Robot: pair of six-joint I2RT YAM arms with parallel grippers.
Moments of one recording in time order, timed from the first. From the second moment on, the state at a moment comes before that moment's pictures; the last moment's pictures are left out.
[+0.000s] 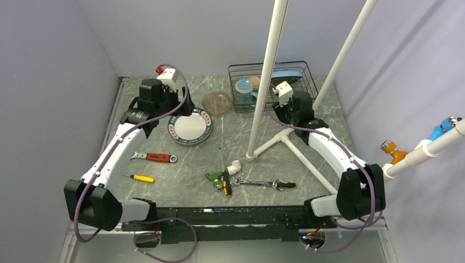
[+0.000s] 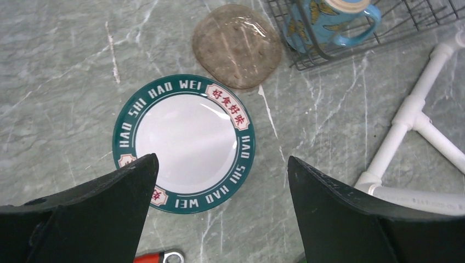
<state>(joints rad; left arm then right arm) -0.27 1.28 1.18 -0.38 0.13 -0.17 0.25 1.37 0.96 -0.12 0.03 -0.41</state>
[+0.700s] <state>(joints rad) -0.16 1.48 1.20 -0.42 0.07 -0.25 0.22 1.38 1.08 -0.28 0.05 0.19</state>
